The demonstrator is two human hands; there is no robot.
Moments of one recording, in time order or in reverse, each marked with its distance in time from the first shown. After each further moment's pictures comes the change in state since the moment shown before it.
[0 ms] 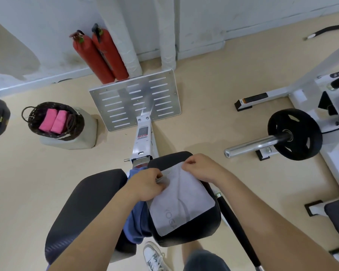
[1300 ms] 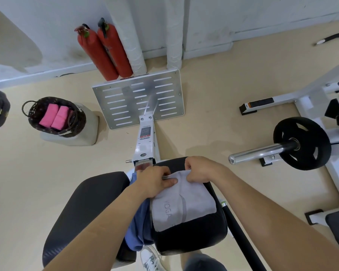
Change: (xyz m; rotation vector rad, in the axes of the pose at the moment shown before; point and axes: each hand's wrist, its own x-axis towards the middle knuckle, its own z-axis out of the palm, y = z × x) left_hand 0.049 -0.019 0.009 0.043 0.078 0.079; right_hand 0.043 -0.023 0.000 -0.547 -0.220 0.021
